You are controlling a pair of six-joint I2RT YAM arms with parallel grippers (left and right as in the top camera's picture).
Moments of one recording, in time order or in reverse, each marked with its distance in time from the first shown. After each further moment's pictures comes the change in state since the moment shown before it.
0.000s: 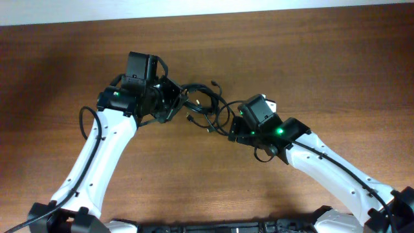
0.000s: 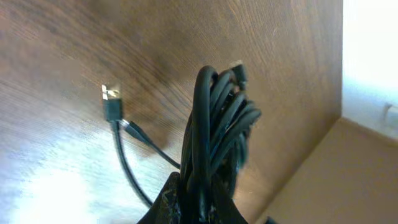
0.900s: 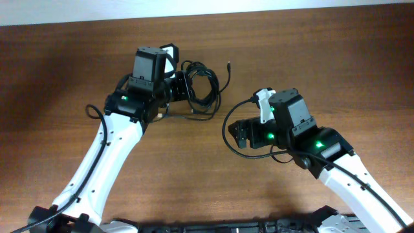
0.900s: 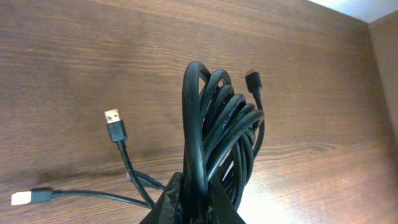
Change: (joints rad) left arm -0.069 -0.022 -0.013 0.217 -0.137 0.745; right arm -0.101 -0.262 0.014 0.028 -0.286 -0.423
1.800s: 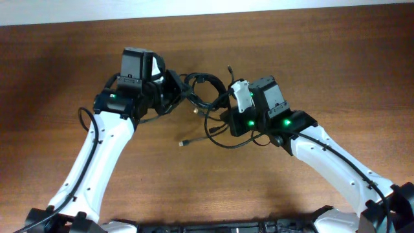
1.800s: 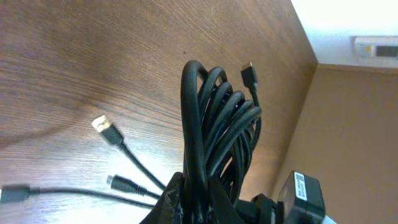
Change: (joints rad) left arm 0.080 0.000 0.000 -0.097 0.241 -0.451; right arm 0.000 0.290 0.000 0.301 -0.166 -0.153
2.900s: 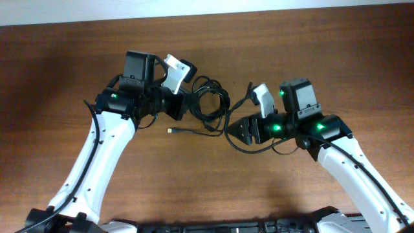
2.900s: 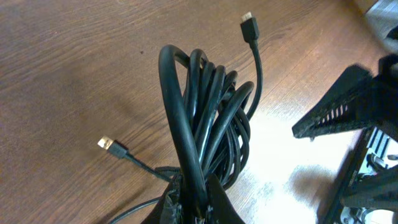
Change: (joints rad) left arm -0.013 0.000 0.009 -0.094 0.126 1.081; right arm -0.157 -0.180 0.000 -0.235 -0.290 -0.002
